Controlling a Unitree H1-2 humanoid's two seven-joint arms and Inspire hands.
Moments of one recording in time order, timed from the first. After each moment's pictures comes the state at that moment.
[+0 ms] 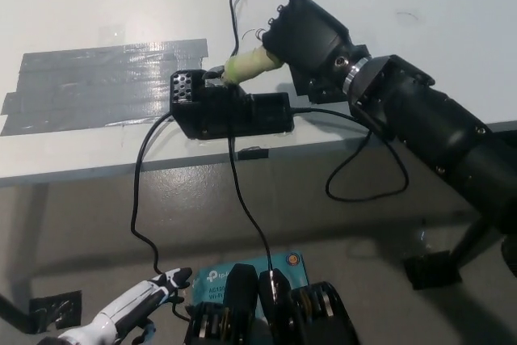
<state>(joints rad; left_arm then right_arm) -0.05 0.35 -0.12 -0.15 0.22 0.46 -0.54 -1.16 -0.25 0.84 0.86 -1.28 -0.14 -0.31</state>
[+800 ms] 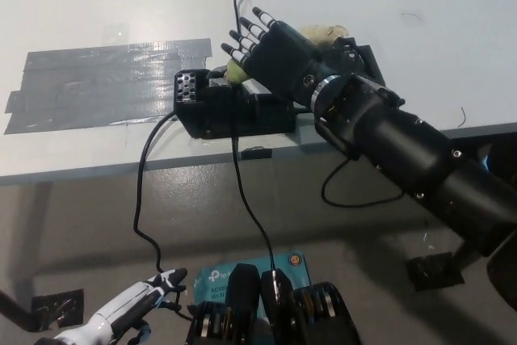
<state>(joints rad) -0.04 0.35 -0.11 -0.14 0.23 0.46 -0.55 -1.09 -0.21 0.81 0.61 -1.28 -0.01 0.19</state>
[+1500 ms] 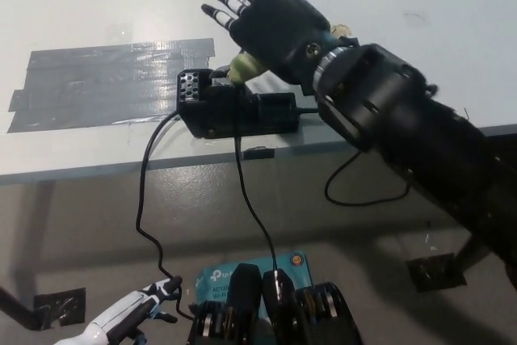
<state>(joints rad) -0.02 0.35 -0.10 -0.13 0.23 0.46 -0.55 -1.03 -0.28 0.65 0.04 -1.23 0.04 0.55</state>
